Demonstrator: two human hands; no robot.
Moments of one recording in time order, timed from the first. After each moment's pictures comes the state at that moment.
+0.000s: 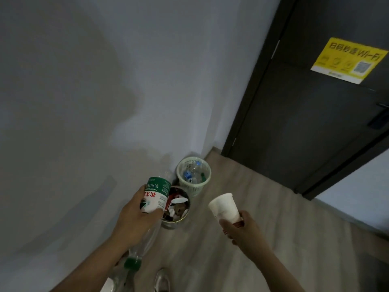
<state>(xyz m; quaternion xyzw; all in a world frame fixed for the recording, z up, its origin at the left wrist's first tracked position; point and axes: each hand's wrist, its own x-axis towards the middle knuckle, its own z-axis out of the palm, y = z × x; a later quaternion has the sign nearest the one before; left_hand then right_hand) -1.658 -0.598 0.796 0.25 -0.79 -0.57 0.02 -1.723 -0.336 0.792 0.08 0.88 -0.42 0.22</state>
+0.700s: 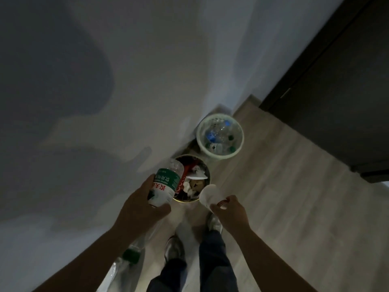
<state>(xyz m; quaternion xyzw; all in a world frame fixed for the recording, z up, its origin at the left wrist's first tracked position) -1.850 -0.674 0.608 0.33 -0.81 -0.45 -0.17 -1.946 -0.452 0.545 0.09 0.87 -0.29 0.39</state>
